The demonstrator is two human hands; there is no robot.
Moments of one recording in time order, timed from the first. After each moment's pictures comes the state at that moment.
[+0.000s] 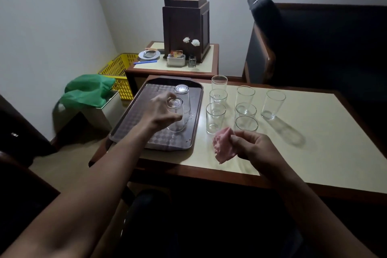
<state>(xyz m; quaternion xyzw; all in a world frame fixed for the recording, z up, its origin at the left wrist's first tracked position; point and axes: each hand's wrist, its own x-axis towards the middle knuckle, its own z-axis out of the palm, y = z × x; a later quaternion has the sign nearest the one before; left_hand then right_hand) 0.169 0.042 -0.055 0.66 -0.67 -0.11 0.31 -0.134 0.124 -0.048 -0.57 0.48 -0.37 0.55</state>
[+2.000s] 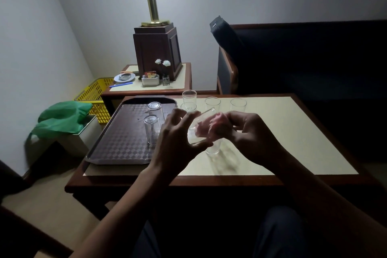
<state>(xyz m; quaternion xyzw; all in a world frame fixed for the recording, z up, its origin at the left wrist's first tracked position) 0.021 0.148 -0.010 0.50 -0.76 0.03 0.42 -0.191 0.147 0.026 -0.75 0.41 -0.41 0.31</state>
